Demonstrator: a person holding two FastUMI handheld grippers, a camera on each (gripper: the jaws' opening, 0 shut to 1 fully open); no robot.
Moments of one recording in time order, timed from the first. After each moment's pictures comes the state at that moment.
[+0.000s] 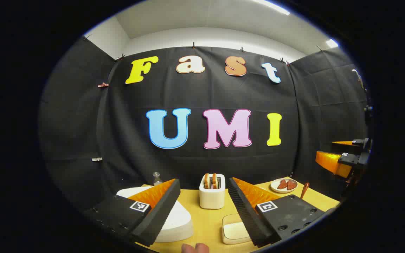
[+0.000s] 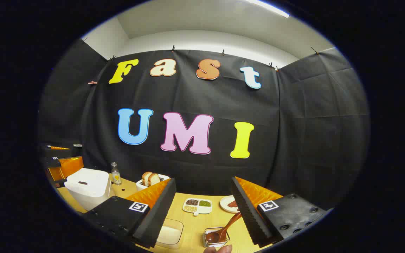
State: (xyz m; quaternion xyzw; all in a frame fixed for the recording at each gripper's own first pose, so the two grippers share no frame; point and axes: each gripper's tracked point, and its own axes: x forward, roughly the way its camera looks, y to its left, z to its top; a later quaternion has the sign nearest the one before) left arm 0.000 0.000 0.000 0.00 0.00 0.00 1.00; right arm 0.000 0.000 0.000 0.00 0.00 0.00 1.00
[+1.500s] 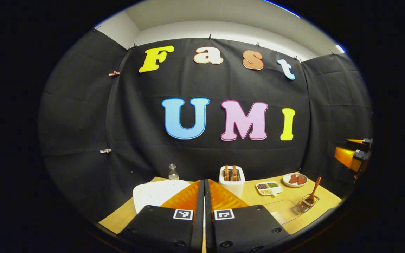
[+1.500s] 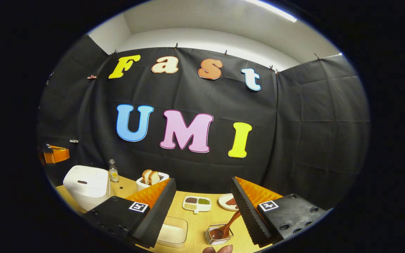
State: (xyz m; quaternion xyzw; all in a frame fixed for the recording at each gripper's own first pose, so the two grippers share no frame) left arm 0.009 0.096 -0.029 -0.03 0.05 0.02 1.00; right arm -0.016 0.029 0.006 -0.02 0.01 -0.02 1.00
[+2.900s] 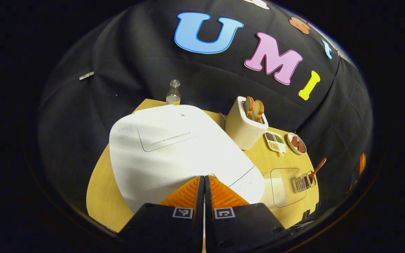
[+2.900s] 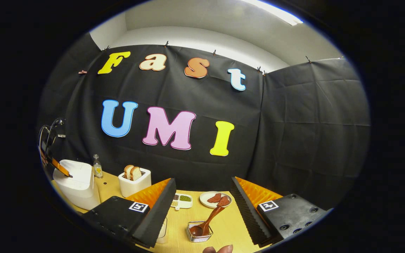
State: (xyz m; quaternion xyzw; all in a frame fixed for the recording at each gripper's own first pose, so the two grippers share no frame) left arm 0.063 0.156 -0.189 -0.14 0.38 -0.05 0.91; right arm -0.032 -0.023 0.000 -0.04 0.02 -0.08 1.00
